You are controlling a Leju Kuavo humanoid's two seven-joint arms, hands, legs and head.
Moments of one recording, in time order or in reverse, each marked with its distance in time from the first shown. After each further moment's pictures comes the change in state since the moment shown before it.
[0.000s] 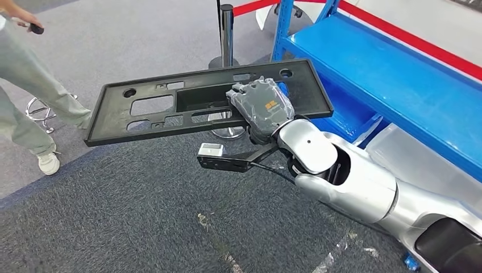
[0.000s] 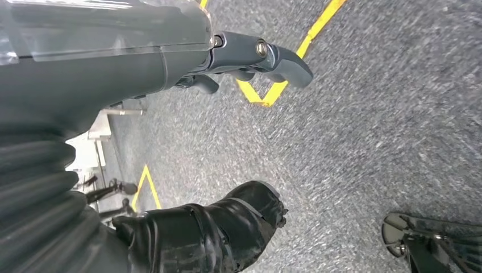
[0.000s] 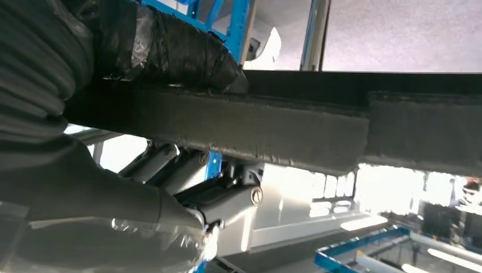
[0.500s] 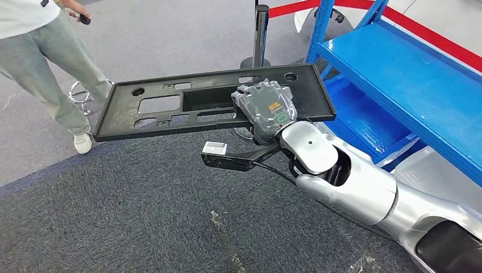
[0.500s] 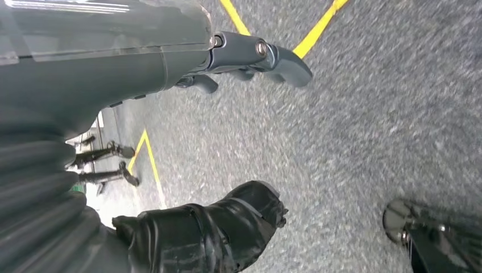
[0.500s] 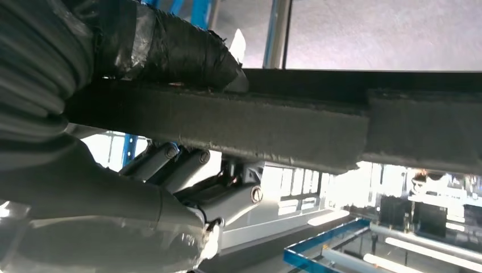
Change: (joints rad) left arm 0.002 0.004 0.000 0.000 -0.001 -0.003 0.002; right arm 0.013 0.011 0.000 0.029 0.000 -0.010 -0.001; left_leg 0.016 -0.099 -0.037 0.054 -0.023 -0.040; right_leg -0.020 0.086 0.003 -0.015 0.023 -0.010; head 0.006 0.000
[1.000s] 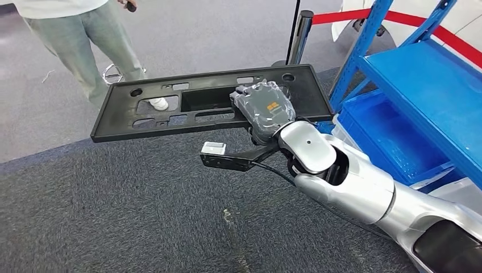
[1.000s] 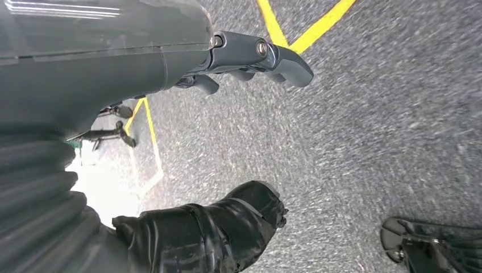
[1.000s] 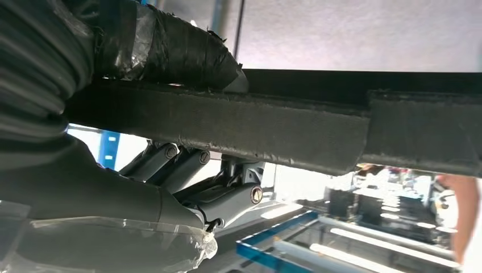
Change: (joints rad) left arm -0.003 -0.003 0.000 0.000 0.005 0.005 0.008; right arm 0.004 -0.003 -0.006 0.008 -0.002 -0.008 0.002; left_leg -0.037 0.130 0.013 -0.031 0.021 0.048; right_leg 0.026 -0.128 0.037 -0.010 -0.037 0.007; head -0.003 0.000
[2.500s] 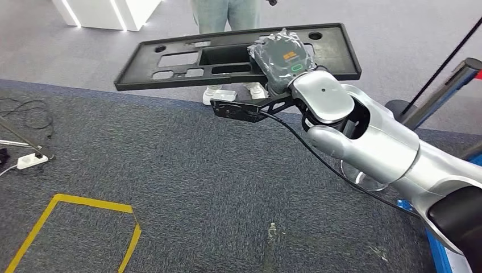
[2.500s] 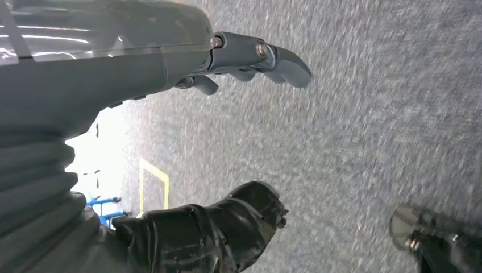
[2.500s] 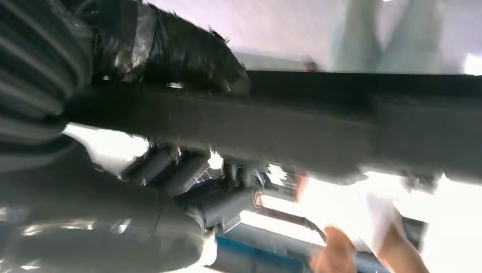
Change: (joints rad) left arm 0.007 -0.010 0.000 0.002 0.002 0.001 0.000; right arm -0.247 -0.032 0.008 0.103 -0.111 0.134 0.079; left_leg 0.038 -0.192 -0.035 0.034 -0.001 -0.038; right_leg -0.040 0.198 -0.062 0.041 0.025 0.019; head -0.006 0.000
